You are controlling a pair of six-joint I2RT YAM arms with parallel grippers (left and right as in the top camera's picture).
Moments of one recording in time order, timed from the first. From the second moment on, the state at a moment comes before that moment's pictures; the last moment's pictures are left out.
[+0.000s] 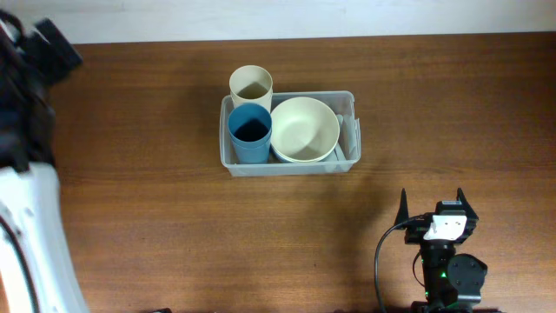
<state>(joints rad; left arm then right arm) 0.25 1.47 1.80 -0.77 -0.19 -0.23 -0.09 0.01 0.01 -0.08 0.00 -0.14</state>
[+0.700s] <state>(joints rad) 0.06 0.58 0.34 0.18 -0.18 -0.23 -0.09 0.01 0.01 -0.08 0.00 -0.14</state>
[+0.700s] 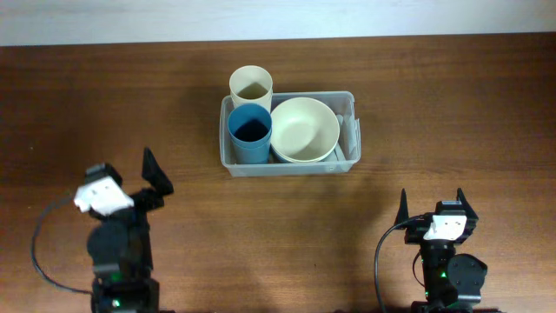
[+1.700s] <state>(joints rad) 0.06 0.09 0.01 0.11 -0.07 0.08 -0.09 0.01 0.01 -0.08 0.00 -0.14</state>
